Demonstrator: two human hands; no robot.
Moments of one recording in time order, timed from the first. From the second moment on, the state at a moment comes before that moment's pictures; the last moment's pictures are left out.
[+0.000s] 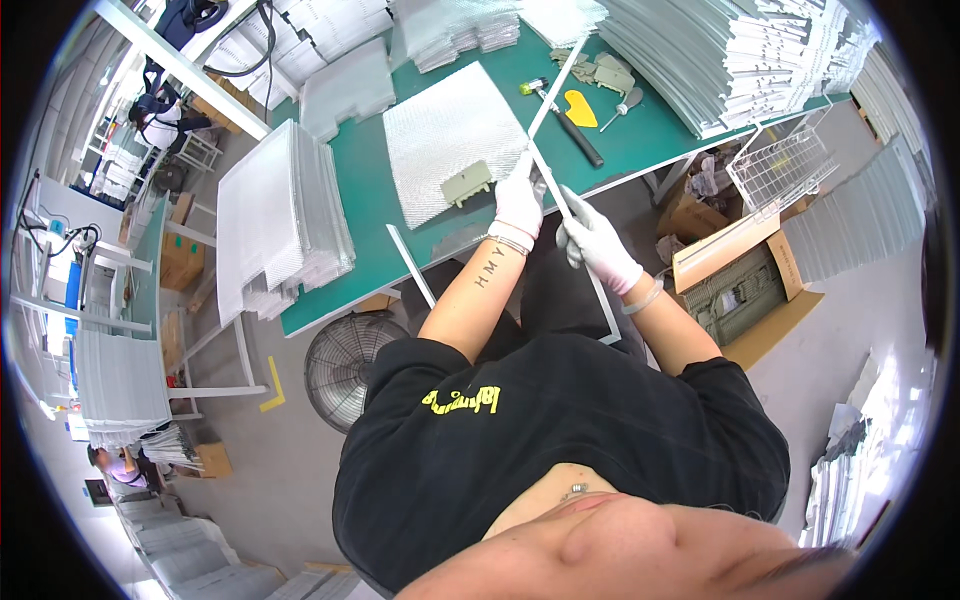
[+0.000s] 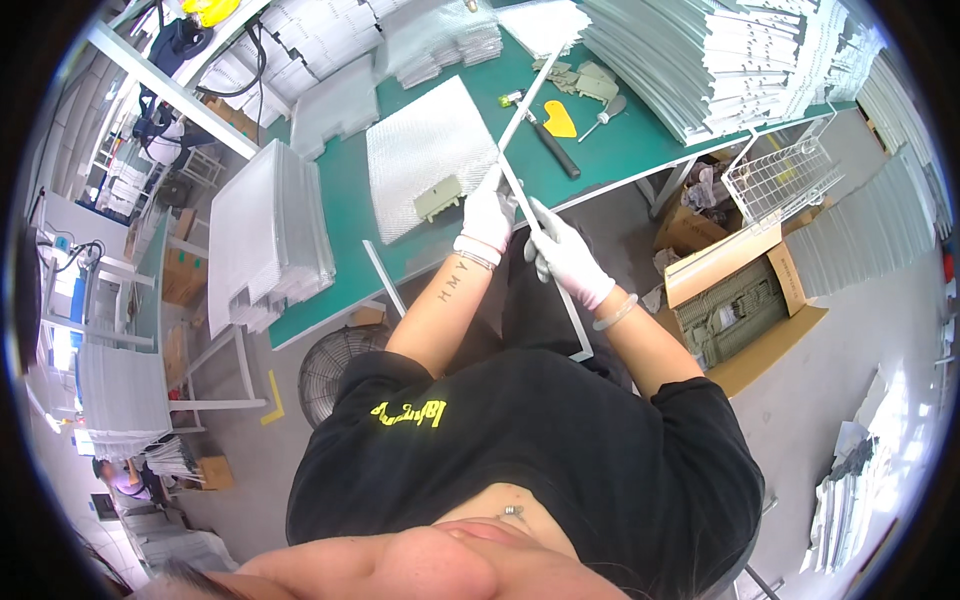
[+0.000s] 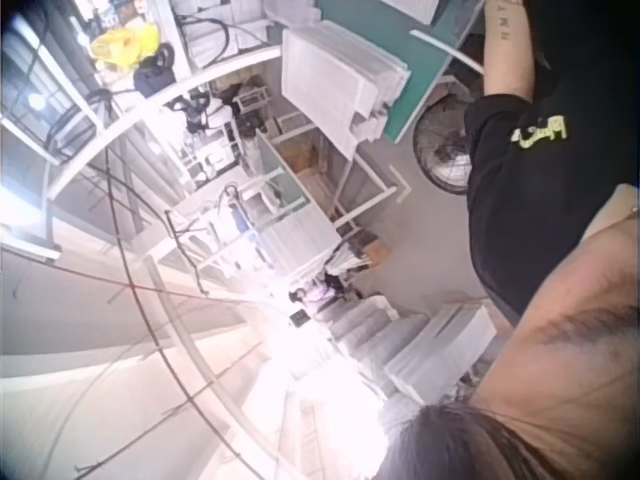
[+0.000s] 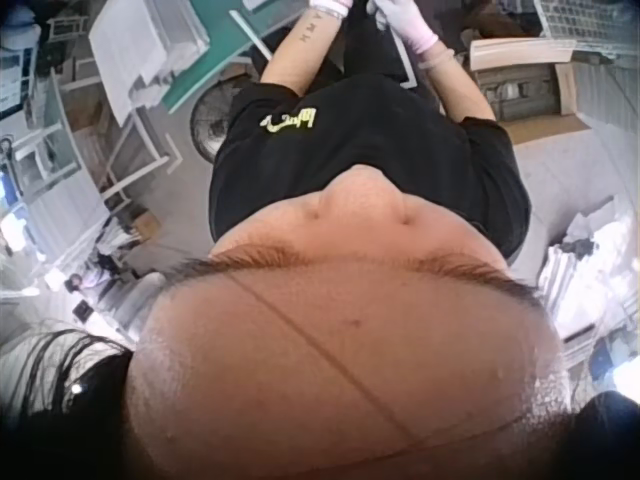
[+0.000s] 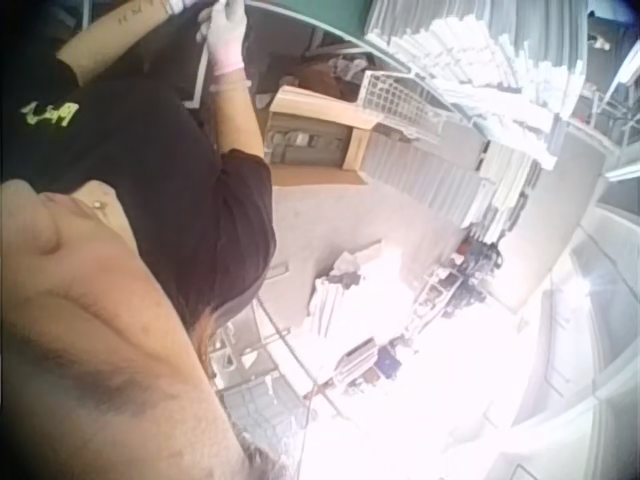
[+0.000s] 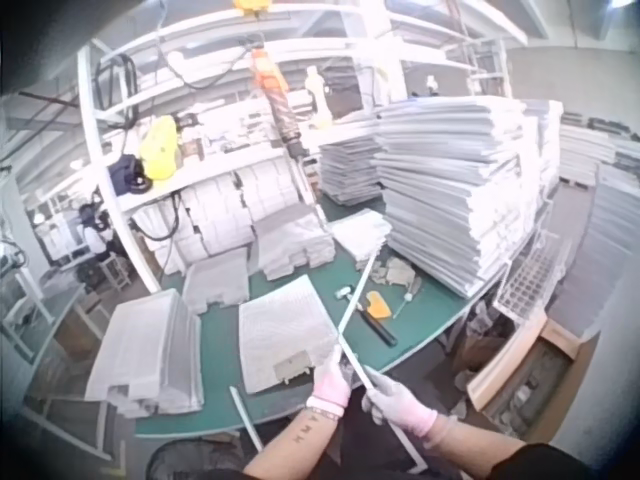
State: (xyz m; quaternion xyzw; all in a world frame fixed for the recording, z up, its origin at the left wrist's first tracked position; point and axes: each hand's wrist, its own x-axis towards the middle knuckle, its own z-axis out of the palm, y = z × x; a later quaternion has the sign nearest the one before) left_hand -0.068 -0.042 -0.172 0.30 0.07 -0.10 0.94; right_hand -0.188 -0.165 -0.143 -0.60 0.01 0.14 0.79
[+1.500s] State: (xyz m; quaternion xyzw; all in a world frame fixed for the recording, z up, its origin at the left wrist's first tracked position) left_hand -0.238 0.166 -0.038 0.42 -0.14 0.22 0.87; right_hand -0.153 -0.134 0.010 -0.59 -0.26 -0.02 0.76
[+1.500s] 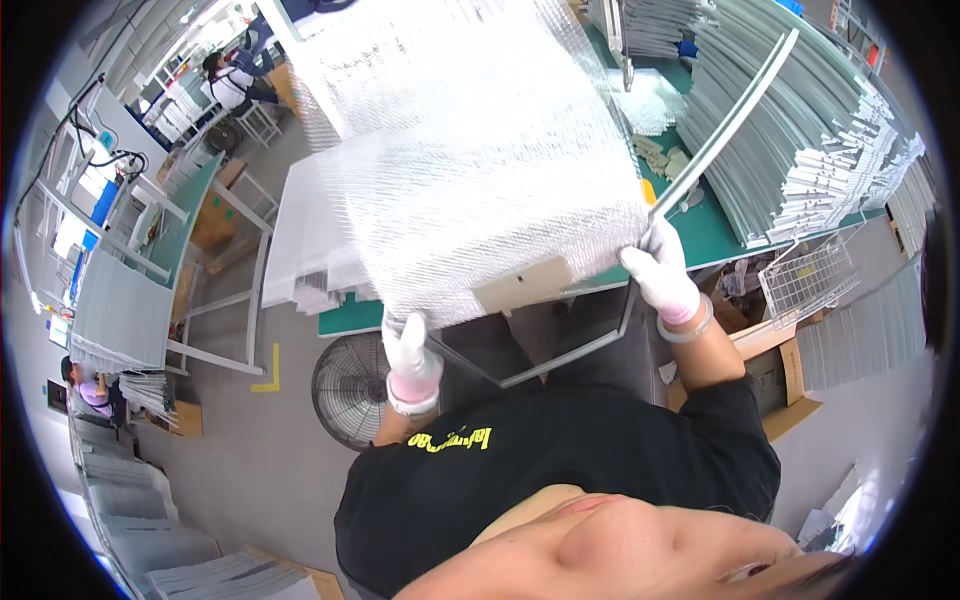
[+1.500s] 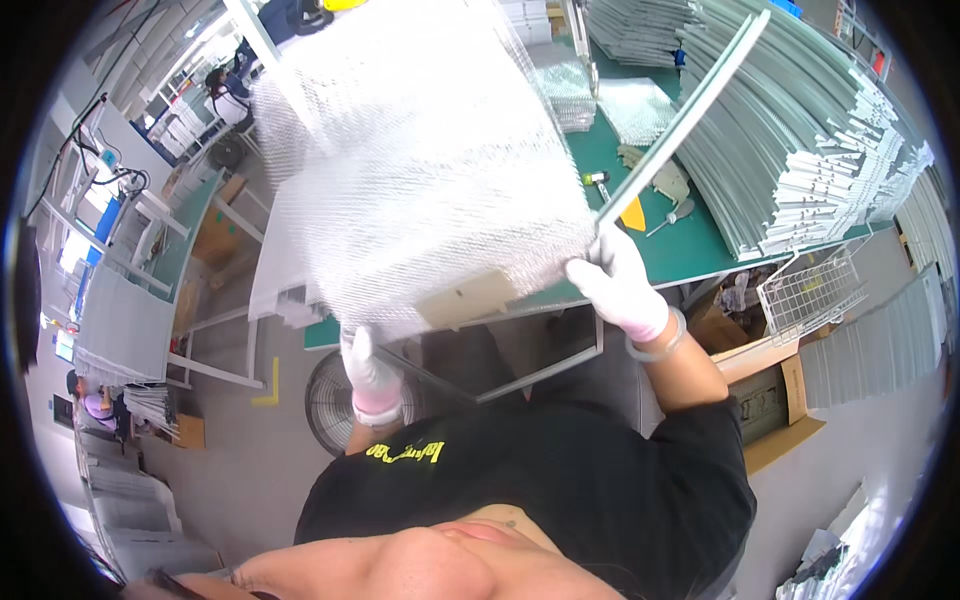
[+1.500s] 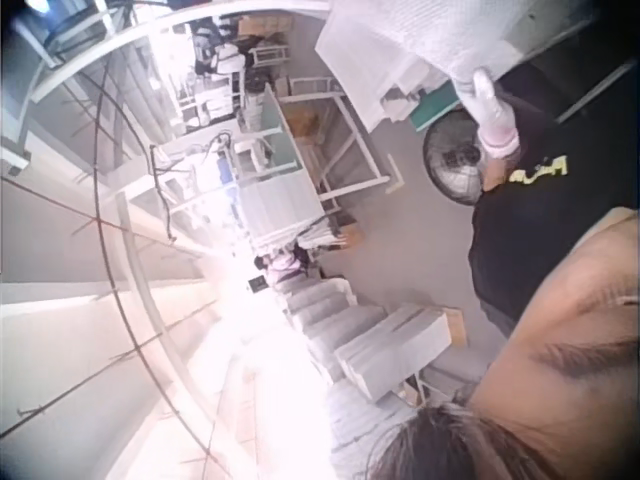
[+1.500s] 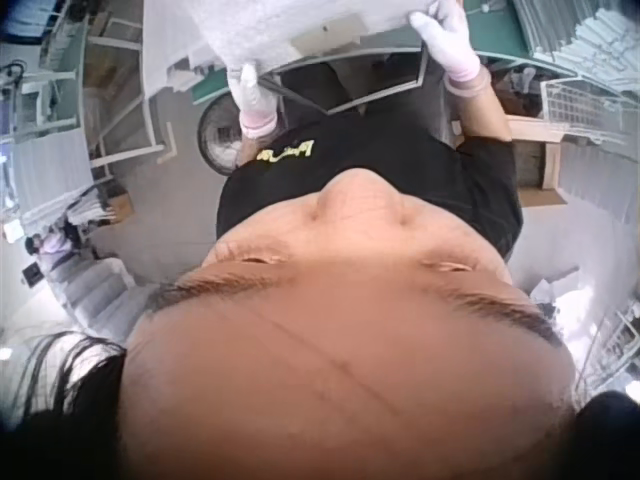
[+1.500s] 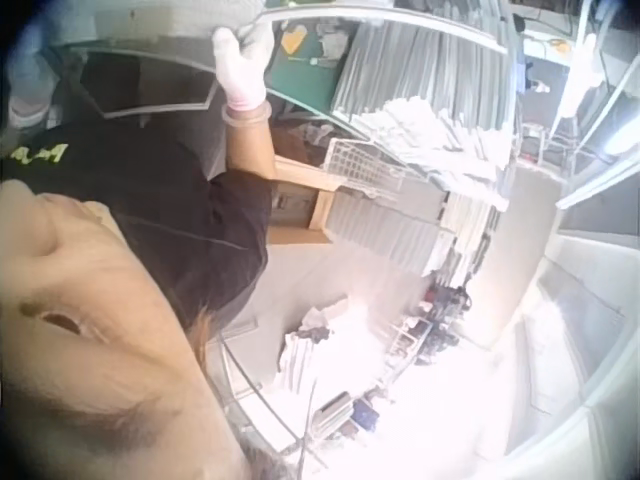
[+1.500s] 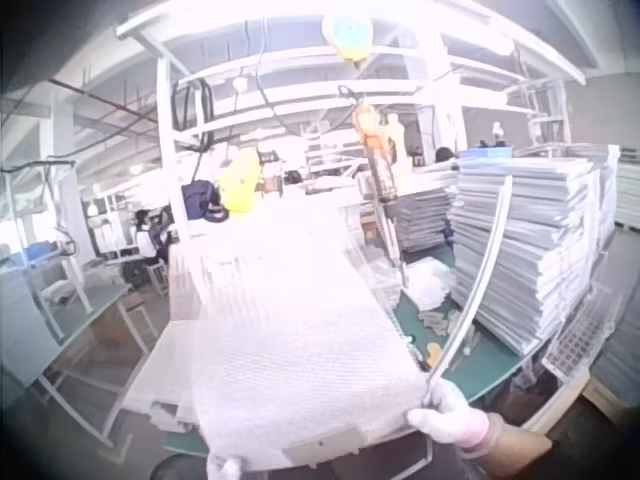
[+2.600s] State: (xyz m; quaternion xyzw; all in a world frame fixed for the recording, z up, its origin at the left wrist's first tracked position) left_hand -0.107 0.190 0.013 0.63 -0.18 0.24 0.72; right_hand -0.052 -0.144 0.036 -0.61 -0.30 -0.04 0.73
